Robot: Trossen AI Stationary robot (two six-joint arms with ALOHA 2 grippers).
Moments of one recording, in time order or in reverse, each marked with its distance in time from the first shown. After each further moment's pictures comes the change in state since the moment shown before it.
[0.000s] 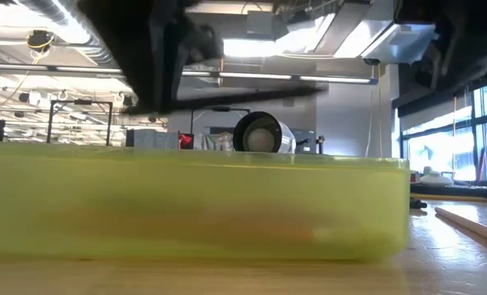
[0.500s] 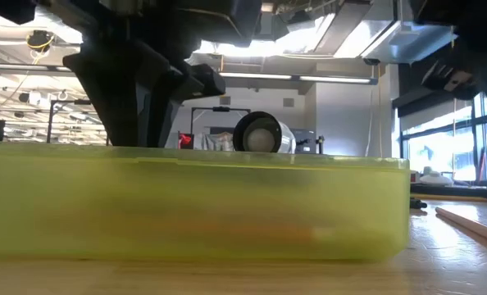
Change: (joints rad) left arm 0.000 0.087 0.000 0.005 0.006 0.003; right arm 0.011 0.000 0.000 -0.057 -0.183 -0.141
